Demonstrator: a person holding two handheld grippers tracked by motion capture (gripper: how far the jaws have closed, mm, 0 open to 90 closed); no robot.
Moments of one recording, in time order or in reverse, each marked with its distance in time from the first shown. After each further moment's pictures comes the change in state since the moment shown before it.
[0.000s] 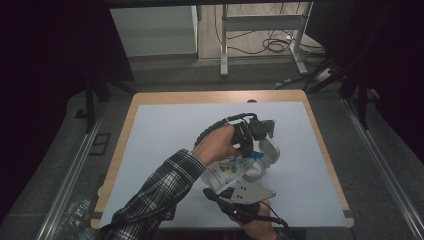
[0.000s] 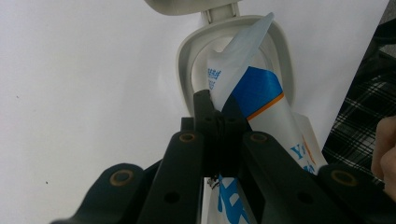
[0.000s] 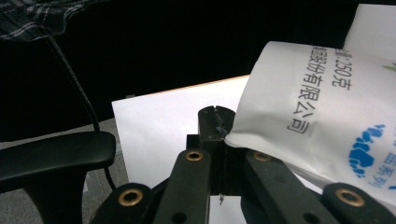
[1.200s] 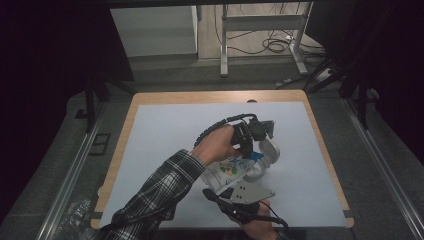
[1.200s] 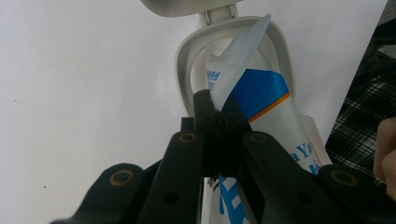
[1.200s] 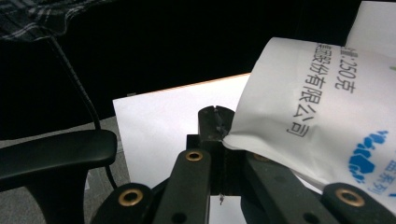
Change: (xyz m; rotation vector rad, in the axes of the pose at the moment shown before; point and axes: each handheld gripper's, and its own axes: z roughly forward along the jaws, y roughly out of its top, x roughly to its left) left arm 0.000 -0.002 0.002 -0.011 -0.004 0.005; right arm 0.000 0.000 0.001 0.010 0.002 0.000
